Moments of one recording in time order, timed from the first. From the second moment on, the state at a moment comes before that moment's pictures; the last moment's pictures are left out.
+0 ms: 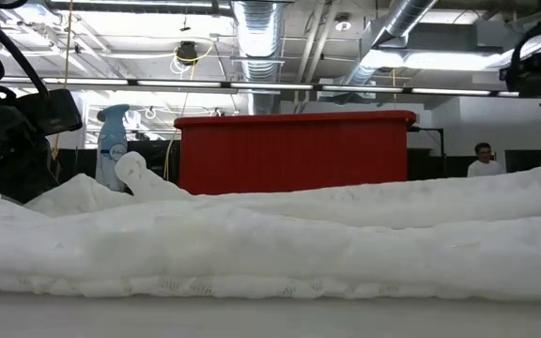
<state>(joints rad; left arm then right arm) -0.58 1.23 0.21 -0.05 -0.56 -1.03 0.52 1.14 0.77 -1.38 0.24 1.69</state>
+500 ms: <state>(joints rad) -0.58 1.23 0.21 -0.05 -0.56 -1.03 0.52 1.13 0.77 -1.30 0.29 1.63</state>
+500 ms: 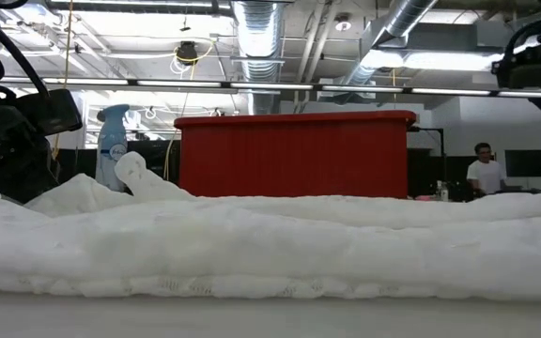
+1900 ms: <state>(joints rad) -0.58 1.23 0.21 -0.05 -0.57 -1.01 0.04 1.48 0.76 -1.07 0.29 1.12</state>
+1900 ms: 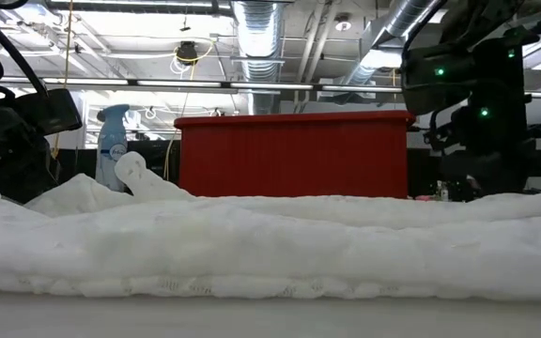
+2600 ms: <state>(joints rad) -0.58 1.23 0.21 -0.05 -0.56 -1.01 0.09 1.48 0.76 -1.30 0.25 1.36</state>
